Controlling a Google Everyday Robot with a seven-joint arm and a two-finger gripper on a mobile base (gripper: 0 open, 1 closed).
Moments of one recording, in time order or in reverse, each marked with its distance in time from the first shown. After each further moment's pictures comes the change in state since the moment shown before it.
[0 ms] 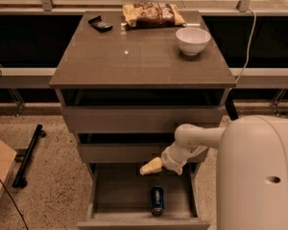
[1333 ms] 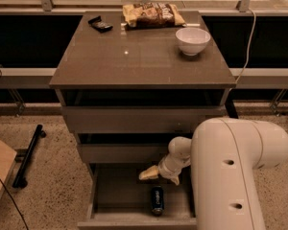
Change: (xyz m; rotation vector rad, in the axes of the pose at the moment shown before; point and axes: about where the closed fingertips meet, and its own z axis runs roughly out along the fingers) arm -0.003 -0.035 0.082 0.041 0.017 0.172
